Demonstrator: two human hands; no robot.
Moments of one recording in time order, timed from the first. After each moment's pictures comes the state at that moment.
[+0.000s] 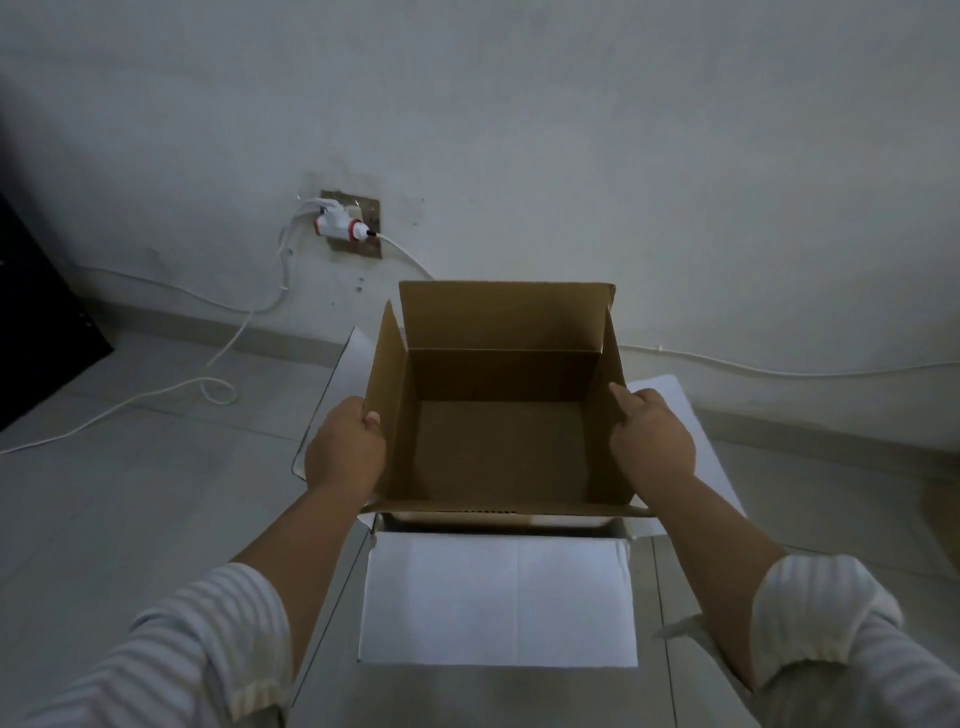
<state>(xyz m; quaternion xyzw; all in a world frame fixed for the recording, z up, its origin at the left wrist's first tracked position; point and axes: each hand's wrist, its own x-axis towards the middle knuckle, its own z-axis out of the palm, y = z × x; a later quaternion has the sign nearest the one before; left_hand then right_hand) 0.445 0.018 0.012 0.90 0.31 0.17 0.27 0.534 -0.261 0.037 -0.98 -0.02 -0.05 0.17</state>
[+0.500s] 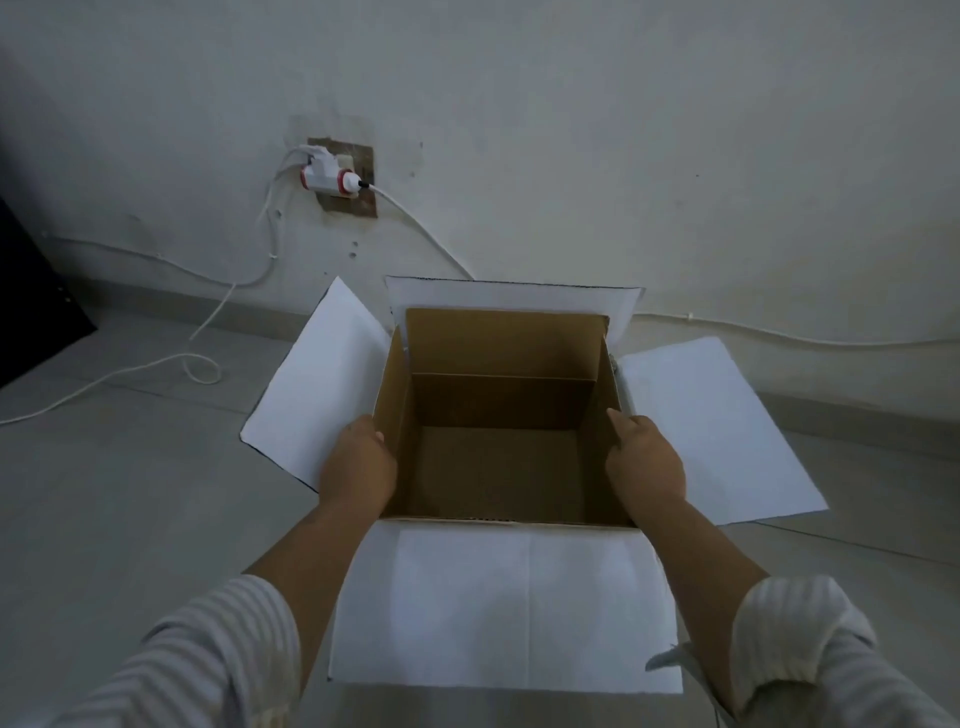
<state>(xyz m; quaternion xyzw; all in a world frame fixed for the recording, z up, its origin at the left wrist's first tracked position) 0.477 0.016 -0.126 0.89 0.32 0.13 0.28 0.560 -0.258 -0.109 -0.98 -0.03 -0.03 0.20</state>
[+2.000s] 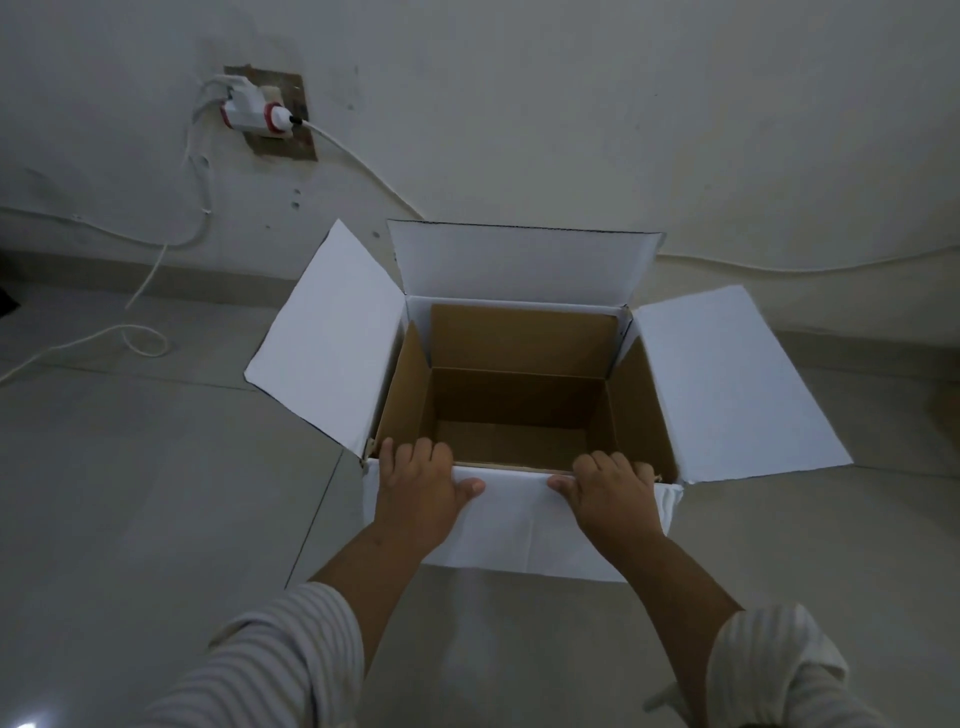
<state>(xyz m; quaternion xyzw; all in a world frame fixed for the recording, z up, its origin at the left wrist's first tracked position) 0.451 -0.075 -0.186 0.99 0.06 0.04 0.08 0.487 -0.293 -0.170 -0.99 -0.12 0.04 0.09</state>
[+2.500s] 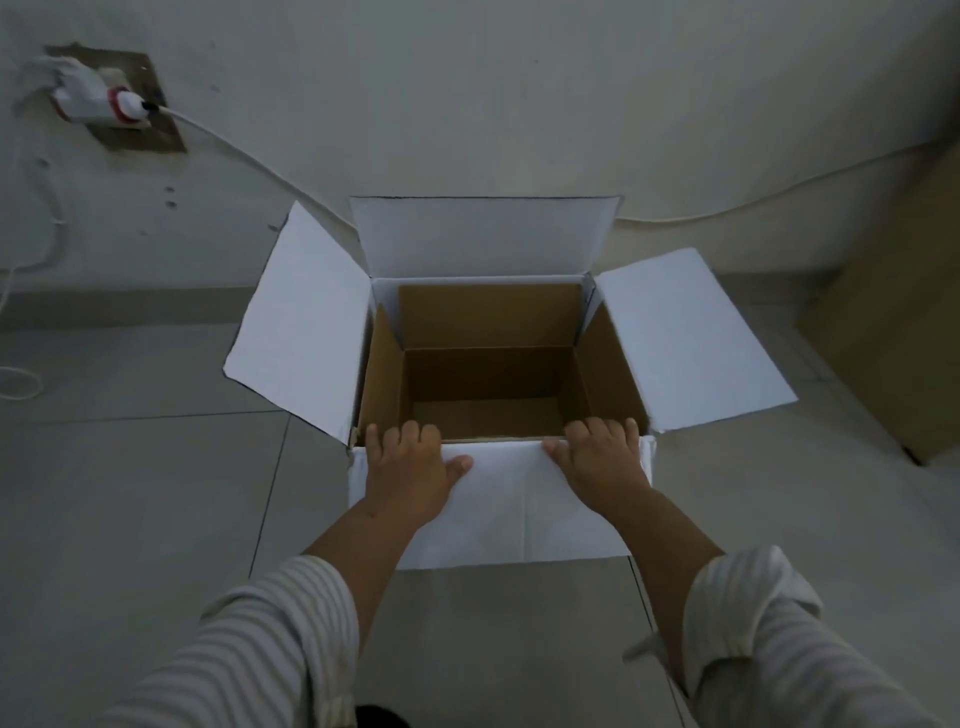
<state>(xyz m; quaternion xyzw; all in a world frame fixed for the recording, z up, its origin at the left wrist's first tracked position) 0.464 -0.115 -0.174 1.00 0.00 -0.04 0.08 0.471 -0.339 -0.171 -0.99 -0.01 0.06 0.10</state>
